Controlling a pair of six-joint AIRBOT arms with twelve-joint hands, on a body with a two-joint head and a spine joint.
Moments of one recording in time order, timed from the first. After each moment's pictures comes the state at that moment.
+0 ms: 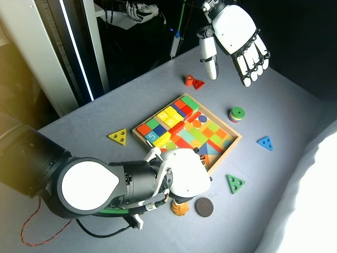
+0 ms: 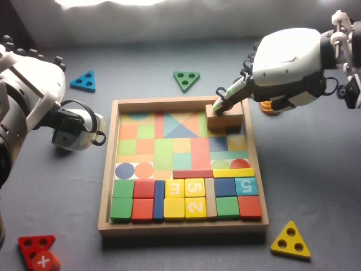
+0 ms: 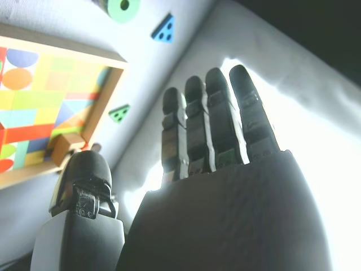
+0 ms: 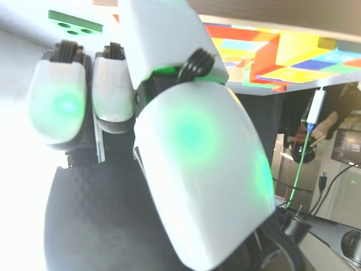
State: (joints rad) left arm -0.06 -0.90 0.53 -1.80 -1.30 2.86; right arm -0.15 -1.39 1.82 -1.52 0.69 0.19
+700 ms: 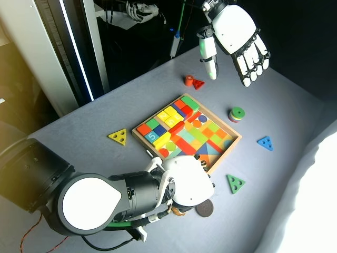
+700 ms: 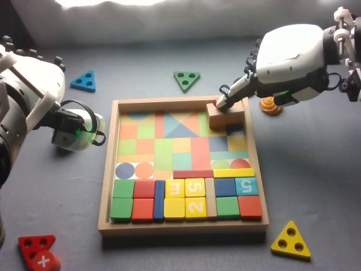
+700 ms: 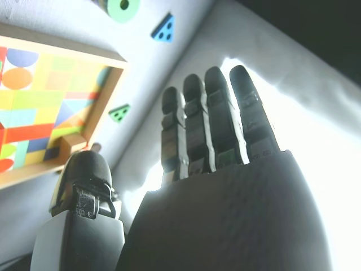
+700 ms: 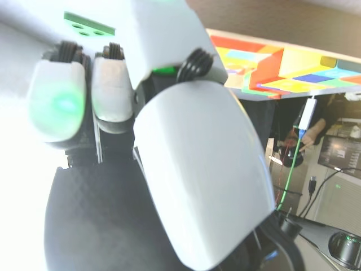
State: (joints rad) left arm -0.06 -0.90 0.53 -1.80 -1.30 2.87; right arm -0.15 -1.43 1.91 -1.53 0.76 0.16
